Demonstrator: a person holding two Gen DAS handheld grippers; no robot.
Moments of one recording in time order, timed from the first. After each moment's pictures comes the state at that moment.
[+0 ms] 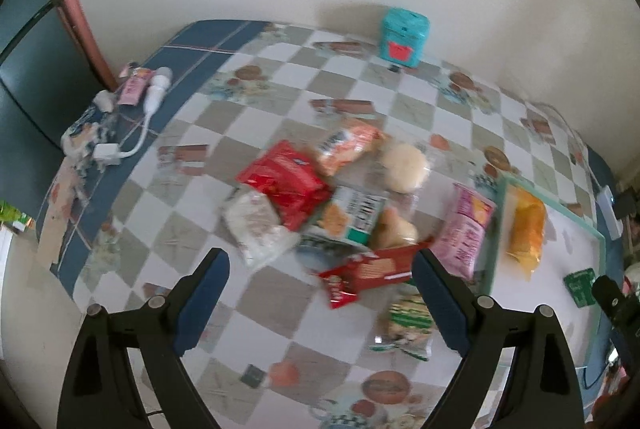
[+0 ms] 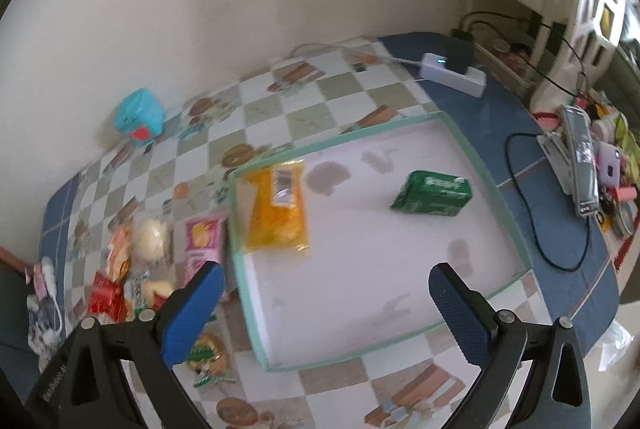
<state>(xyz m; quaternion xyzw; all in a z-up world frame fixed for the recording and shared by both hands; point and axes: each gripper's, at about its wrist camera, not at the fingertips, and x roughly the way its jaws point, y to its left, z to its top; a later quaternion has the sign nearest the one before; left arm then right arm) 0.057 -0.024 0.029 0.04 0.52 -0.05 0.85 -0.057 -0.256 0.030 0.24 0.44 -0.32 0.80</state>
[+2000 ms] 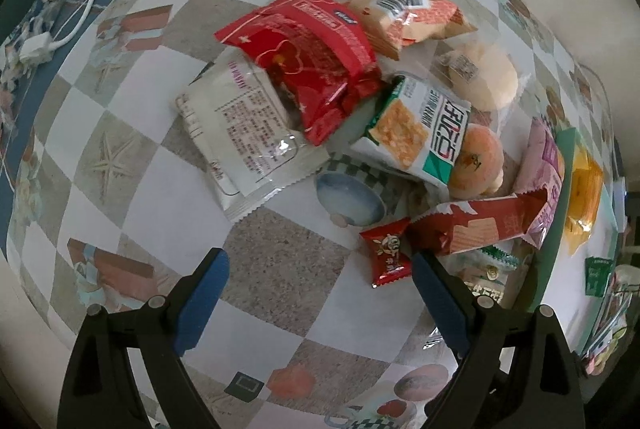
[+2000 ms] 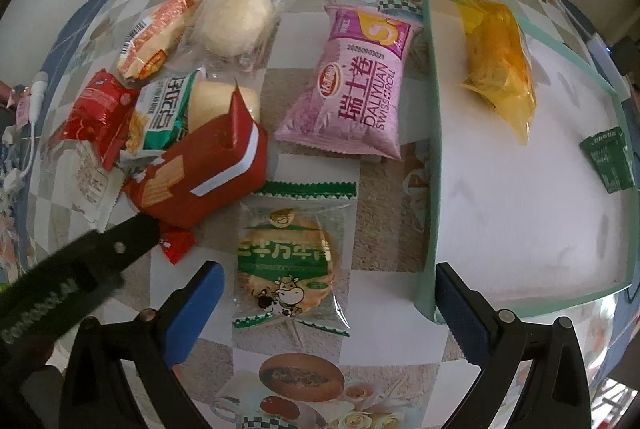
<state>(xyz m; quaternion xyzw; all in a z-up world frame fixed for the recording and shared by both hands) 0.087 0.003 -0.090 -0.02 0.67 -0.07 0.74 0.037 -0.127 -0.105 0.15 0.62 -0.17 0.75</state>
